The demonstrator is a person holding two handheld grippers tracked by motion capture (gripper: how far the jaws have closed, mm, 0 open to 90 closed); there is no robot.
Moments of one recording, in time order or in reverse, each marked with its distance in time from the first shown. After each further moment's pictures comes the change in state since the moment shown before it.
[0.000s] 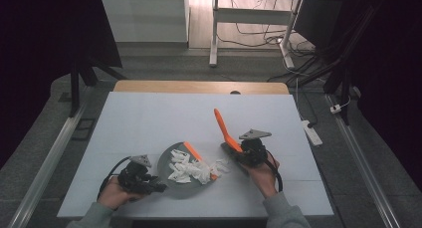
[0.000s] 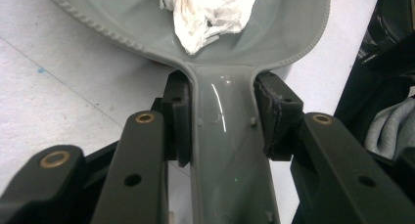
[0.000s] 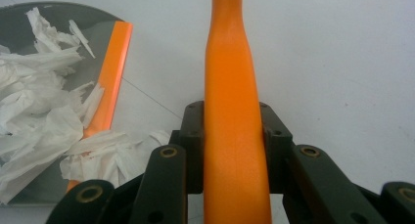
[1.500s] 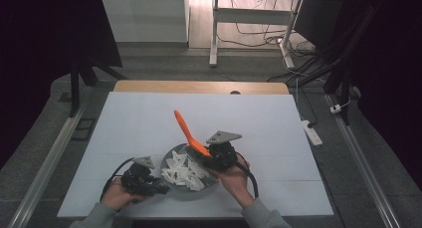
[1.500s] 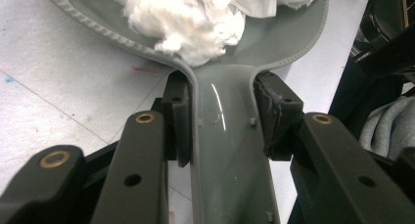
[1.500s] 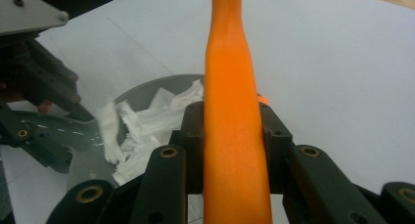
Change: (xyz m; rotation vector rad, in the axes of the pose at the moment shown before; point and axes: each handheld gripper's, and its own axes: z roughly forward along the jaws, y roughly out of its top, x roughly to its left) left arm -0.004 0.002 0.006 0.000 -0.020 0.010; right arm 0.084 0.039 0.005 -0.098 0.192 -0.078
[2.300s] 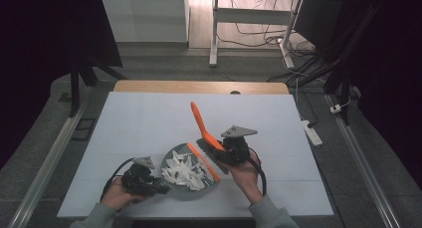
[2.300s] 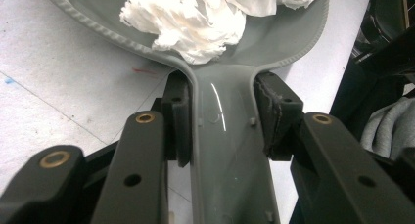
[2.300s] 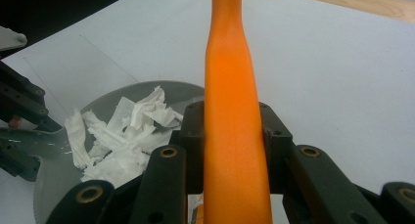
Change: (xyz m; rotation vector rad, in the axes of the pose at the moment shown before) left arm 0.000 0.000 0.001 -0.004 0.002 0.000; right arm -0.026 -0.002 -0.018 -0.037 -0.051 0.063
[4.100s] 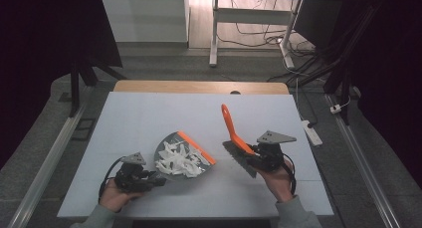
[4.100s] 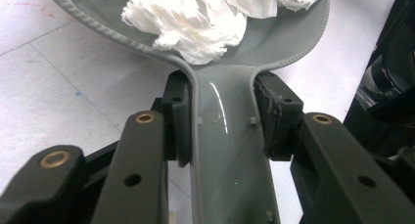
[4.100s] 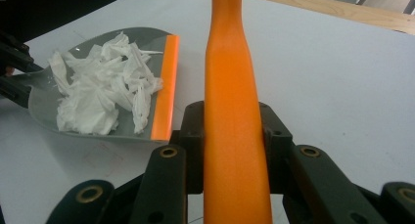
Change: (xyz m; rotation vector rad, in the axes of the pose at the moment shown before) left arm -0.004 -0.007 -0.018 -0.183 0.091 -0.085; right arm -0.049 -0.032 -0.067 -0.051 -0.007 0.000
